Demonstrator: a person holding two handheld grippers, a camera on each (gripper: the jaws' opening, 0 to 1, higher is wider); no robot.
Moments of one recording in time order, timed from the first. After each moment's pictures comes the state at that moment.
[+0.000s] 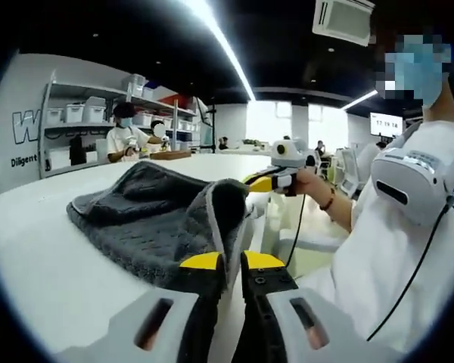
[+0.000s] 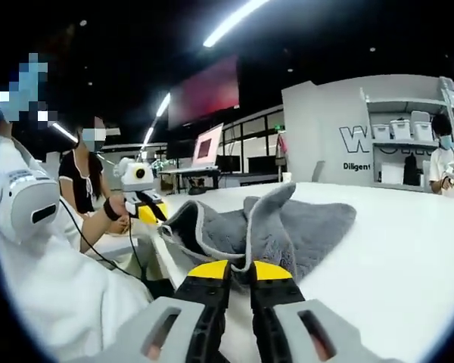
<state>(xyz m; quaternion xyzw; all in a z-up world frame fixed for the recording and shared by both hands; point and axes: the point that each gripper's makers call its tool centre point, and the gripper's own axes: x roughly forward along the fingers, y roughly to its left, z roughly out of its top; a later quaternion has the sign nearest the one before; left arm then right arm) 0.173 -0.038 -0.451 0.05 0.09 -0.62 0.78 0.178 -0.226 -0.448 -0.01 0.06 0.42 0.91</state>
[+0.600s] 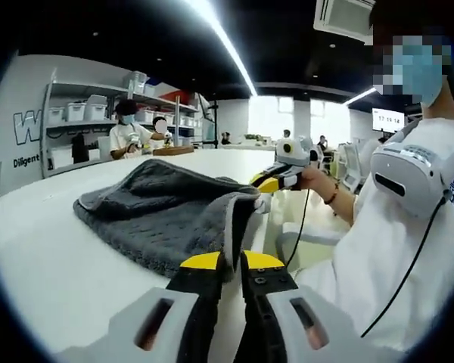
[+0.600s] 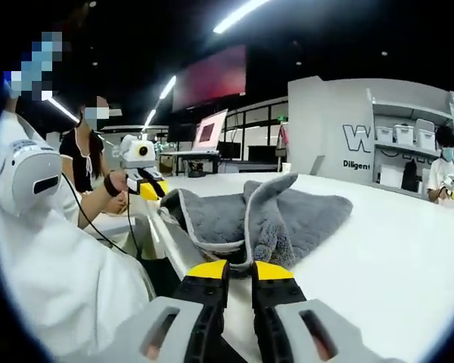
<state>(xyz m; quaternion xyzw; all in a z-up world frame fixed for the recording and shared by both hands) 0.184 -0.024 -0.461 0.09 0.11 -0.58 0.80 0.171 -0.235 -0.463 -0.05 0.08 0.41 0.91</state>
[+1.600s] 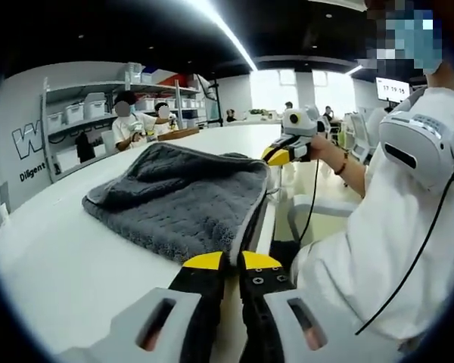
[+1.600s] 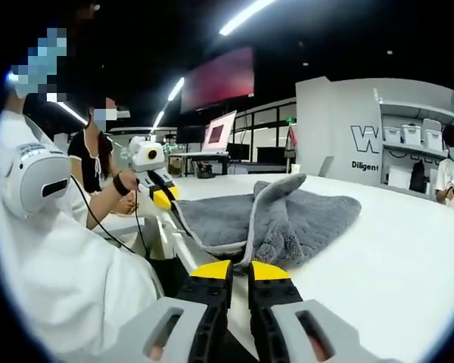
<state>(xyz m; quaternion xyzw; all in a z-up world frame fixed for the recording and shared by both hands) 0.180 -0.018 -0.474 0.15 0.13 -0.58 0.79 0.163 -0.232 -0.464 -0.05 0.08 0.43 0.90</state>
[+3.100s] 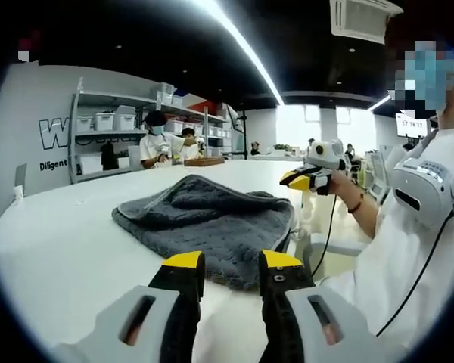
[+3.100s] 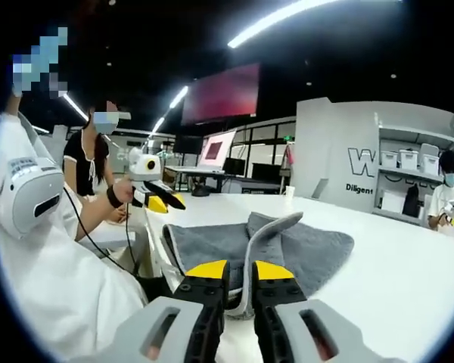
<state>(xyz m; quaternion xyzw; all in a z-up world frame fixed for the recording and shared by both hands) 0.204 0.003 -0.434 0.05 0.08 -0.53 0.84 0.174 -0.212 -0.415 -0.08 0.02 0.42 0.91</state>
